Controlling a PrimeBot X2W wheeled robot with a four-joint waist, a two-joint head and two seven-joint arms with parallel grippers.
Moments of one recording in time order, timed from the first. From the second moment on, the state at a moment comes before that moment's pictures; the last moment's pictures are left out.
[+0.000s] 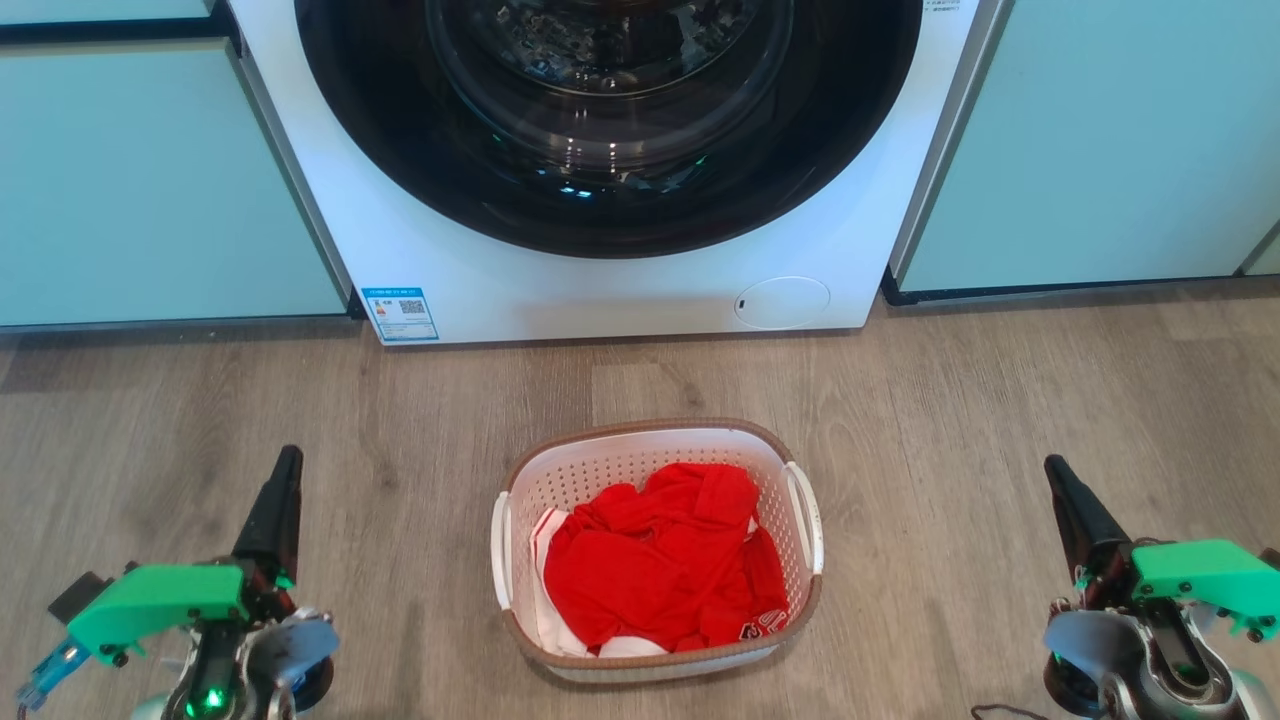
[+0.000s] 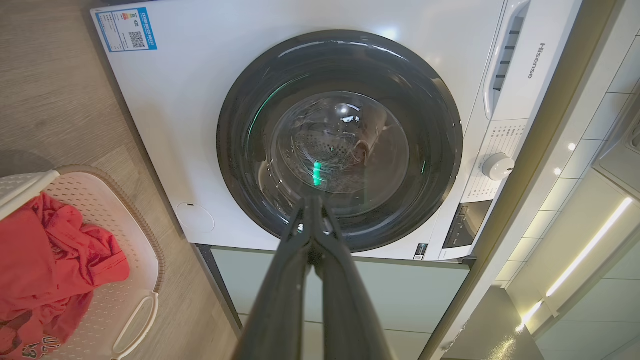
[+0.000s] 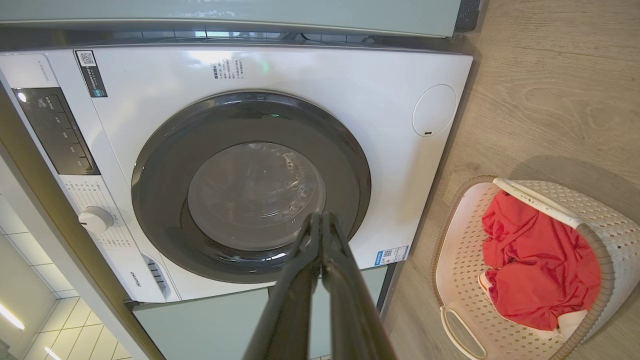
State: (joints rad) left arm -0.05 0.06 0.06 0.27 -1.63 -0.12 0.10; right arm -0.06 -0.06 -0.11 0.28 1.63 0.13 0.10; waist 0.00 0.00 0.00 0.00
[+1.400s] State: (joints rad) left arm -0.05 0.05 0.07 0.27 -1.63 -0.12 0.10; right arm -0.06 -0.05 -0.13 0.28 1.62 0.13 0.10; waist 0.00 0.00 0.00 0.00
